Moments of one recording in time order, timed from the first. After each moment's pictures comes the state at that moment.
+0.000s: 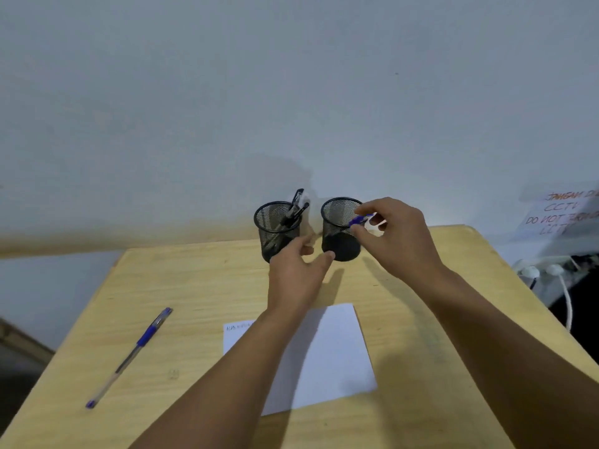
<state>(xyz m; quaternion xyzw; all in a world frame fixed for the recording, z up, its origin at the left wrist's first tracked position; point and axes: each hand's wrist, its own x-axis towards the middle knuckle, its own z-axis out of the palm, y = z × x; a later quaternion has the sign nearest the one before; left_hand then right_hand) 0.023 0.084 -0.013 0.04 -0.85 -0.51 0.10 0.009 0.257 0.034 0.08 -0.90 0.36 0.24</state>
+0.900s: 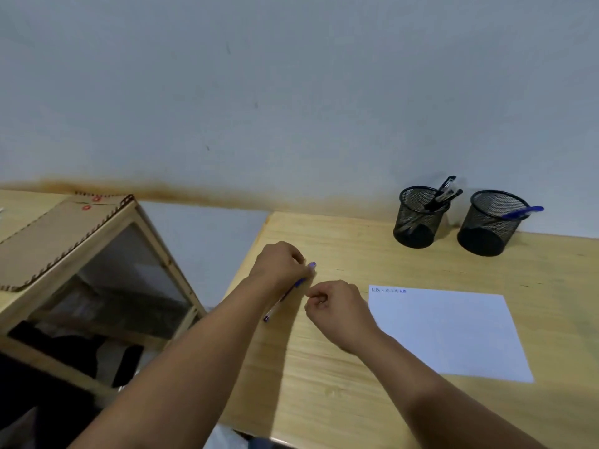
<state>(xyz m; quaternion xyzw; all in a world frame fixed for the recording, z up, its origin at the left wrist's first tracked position) 0.079 -0.177 -0.021 0.16 -0.95 -0.28 -0.03 0.127 -0.020 -0.034 0.13 -0.88 0.43 -0.12</state>
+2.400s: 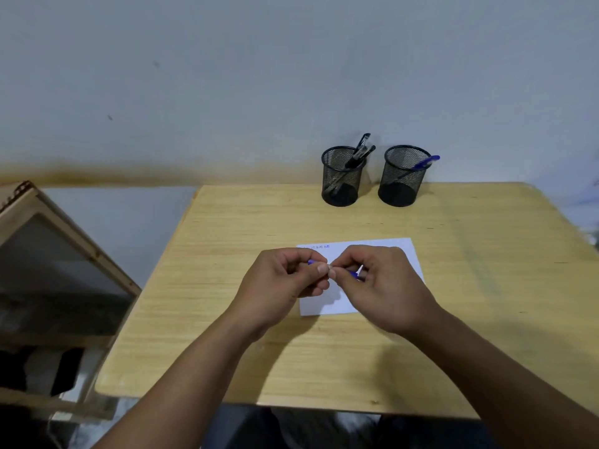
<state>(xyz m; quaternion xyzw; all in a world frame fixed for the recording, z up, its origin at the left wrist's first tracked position) 0.186 -0.045 0.011 0.03 -0.74 -0.67 -0.08 0.171 0.137 0.008 0.15 -0.88 0.45 0.00</state>
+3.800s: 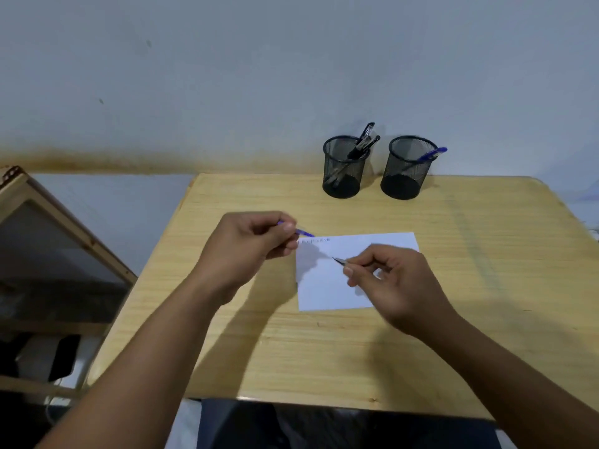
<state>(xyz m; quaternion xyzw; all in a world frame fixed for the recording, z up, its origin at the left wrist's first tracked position) 0.158 -0.077 0.033 0.04 -0.74 -0.67 0.00 0.172 0.150 0.001 0.11 -0.85 0.51 0.01</state>
